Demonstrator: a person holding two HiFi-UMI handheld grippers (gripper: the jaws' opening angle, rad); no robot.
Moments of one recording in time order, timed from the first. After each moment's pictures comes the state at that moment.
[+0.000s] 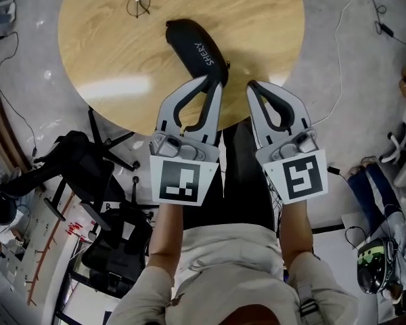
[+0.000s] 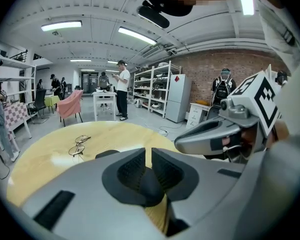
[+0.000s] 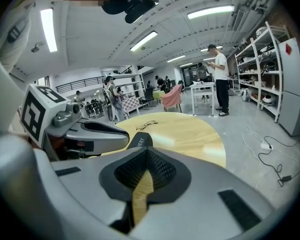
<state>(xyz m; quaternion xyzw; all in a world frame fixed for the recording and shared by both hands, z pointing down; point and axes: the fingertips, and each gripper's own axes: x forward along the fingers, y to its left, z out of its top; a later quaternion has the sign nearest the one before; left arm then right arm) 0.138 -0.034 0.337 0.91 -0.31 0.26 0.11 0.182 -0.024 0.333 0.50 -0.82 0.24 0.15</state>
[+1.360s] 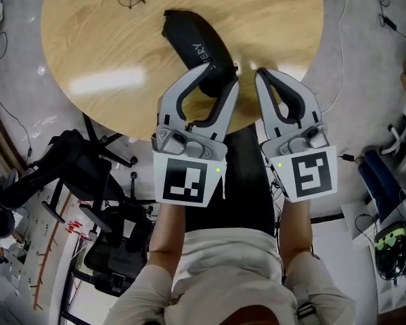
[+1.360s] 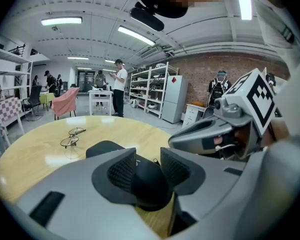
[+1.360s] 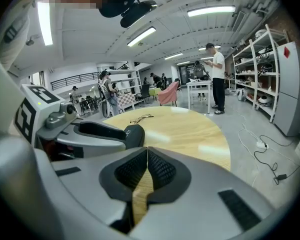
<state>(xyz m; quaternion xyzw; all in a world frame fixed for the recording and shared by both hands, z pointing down) 0.122 -0.027 0.371 0.92 -0.29 0.24 0.13 0.164 -0.025 0.367 0.52 -0.80 0.24 0.17</state>
